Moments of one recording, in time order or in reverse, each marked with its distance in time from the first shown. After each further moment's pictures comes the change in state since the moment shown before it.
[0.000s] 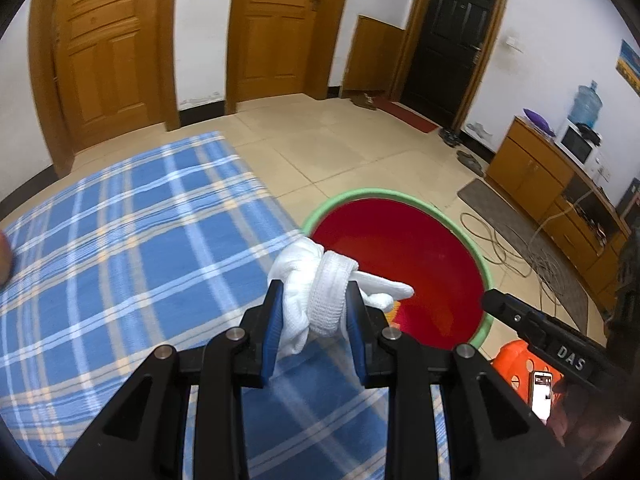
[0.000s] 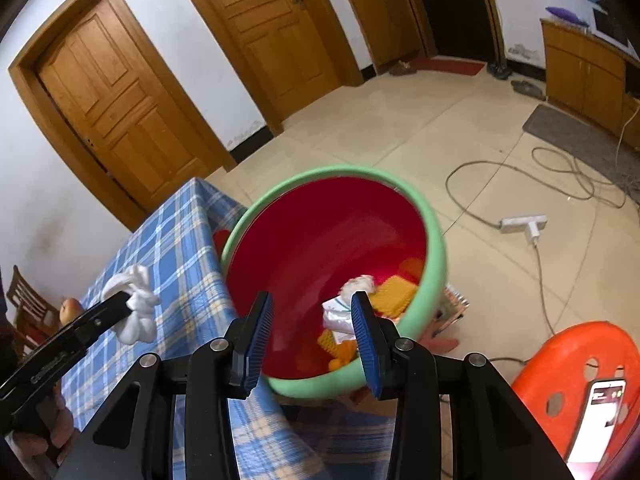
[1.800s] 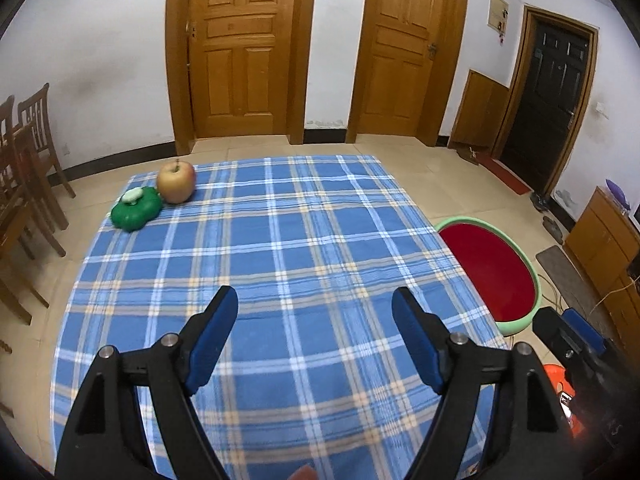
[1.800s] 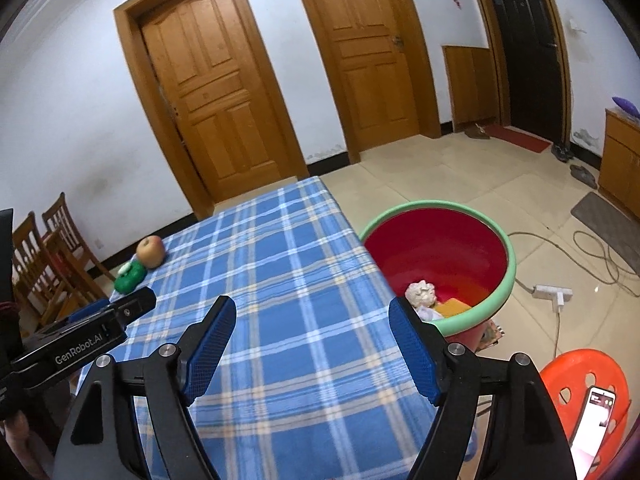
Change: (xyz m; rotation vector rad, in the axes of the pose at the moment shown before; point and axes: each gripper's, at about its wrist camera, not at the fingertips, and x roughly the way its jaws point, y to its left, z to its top) left arm -0.166 0.064 -0.089 -0.252 -0.152 0.354; right arm -0.101 0.118 -0.075 -0.301 -0.117 0.160
